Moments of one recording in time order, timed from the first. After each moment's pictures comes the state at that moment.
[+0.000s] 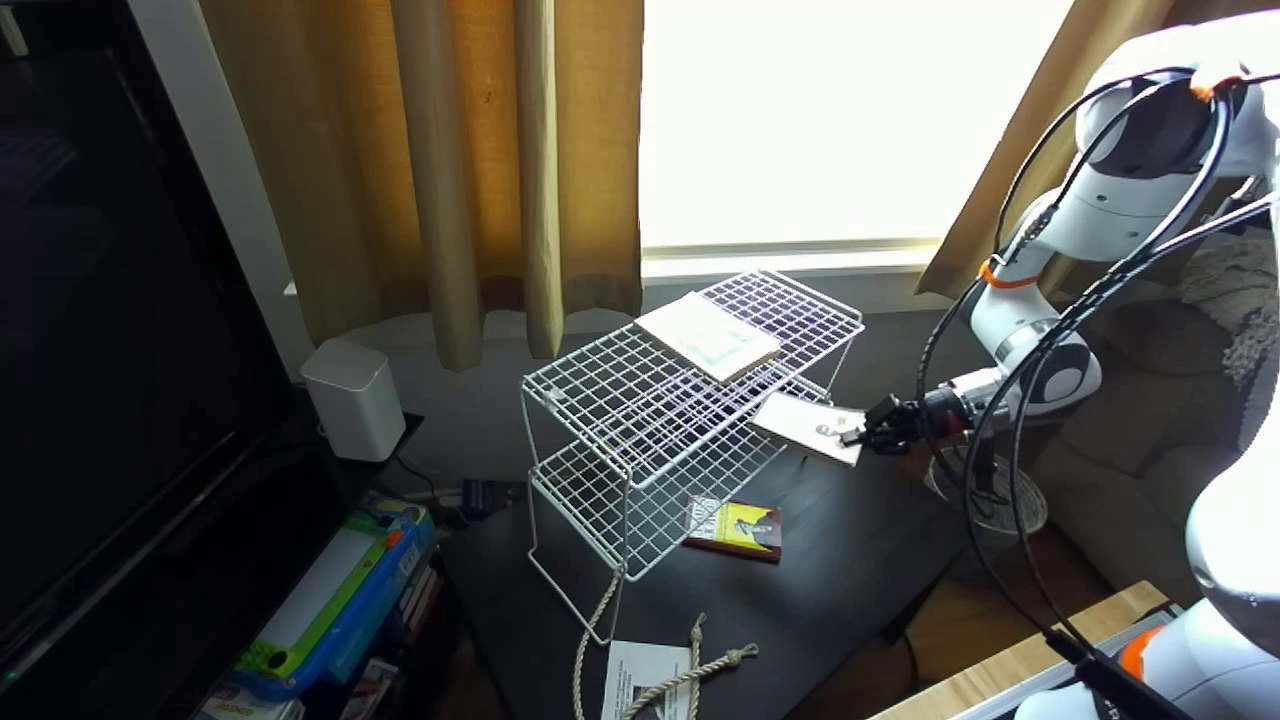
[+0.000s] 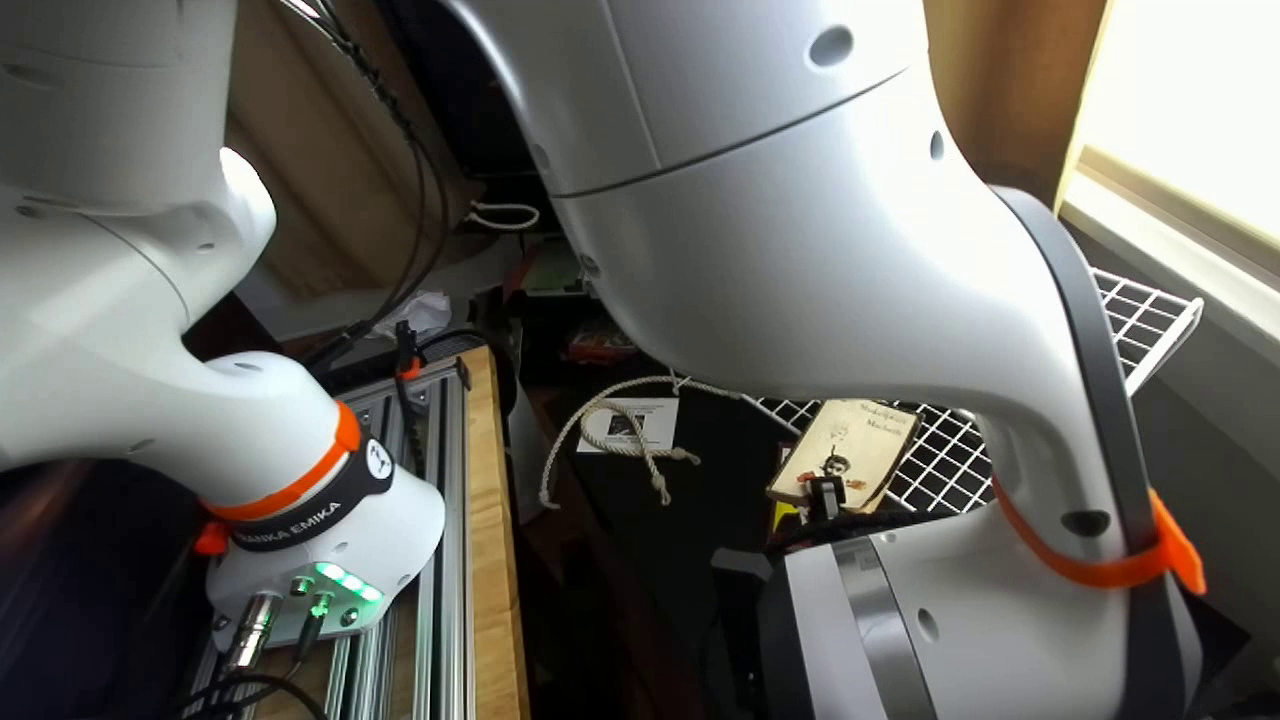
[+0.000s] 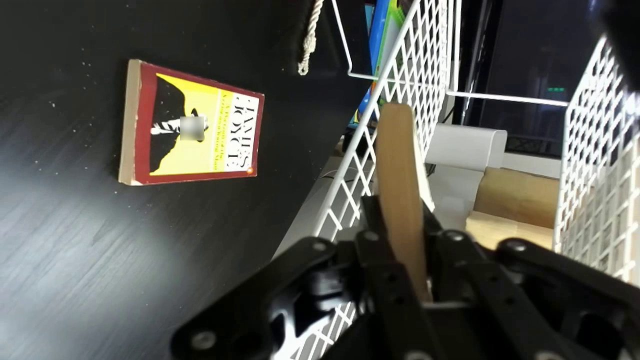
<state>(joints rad) -0.37 0.79 -0.28 -2.10 1.25 1.78 -1.43</state>
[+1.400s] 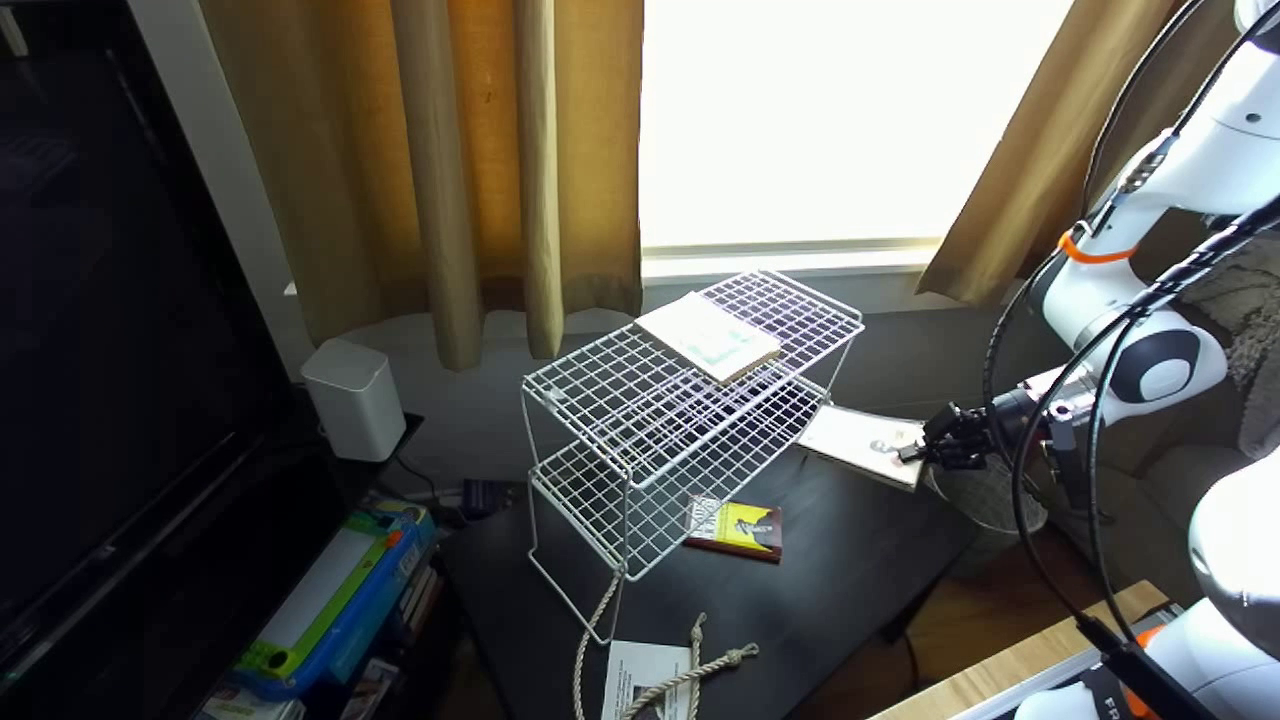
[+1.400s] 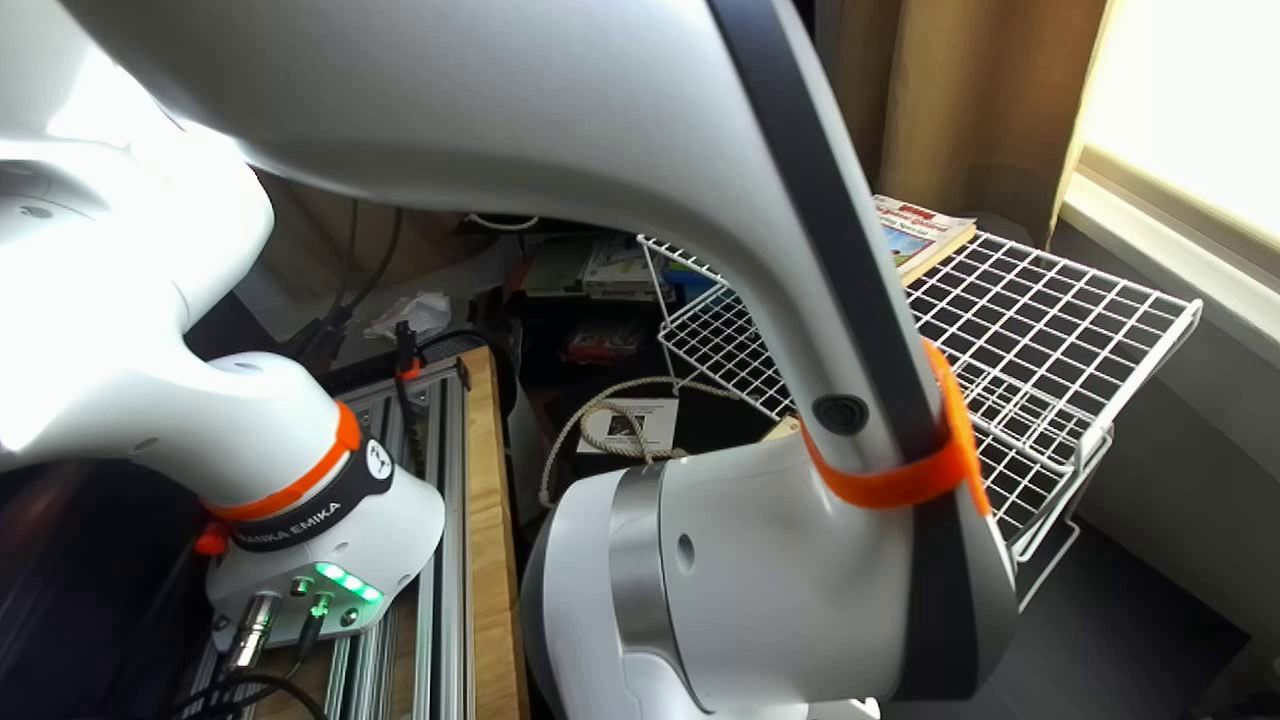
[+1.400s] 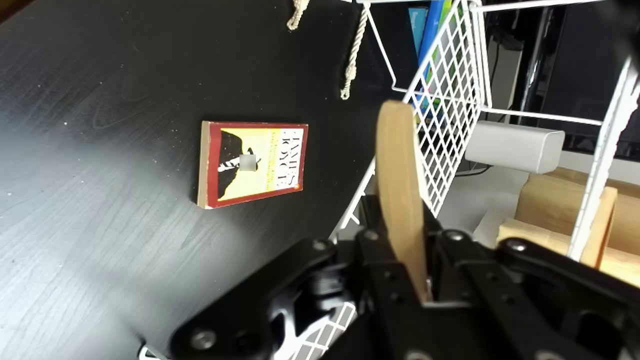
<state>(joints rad) -0.35 0.44 -0.37 -2.49 1.18 2.01 -1.43</state>
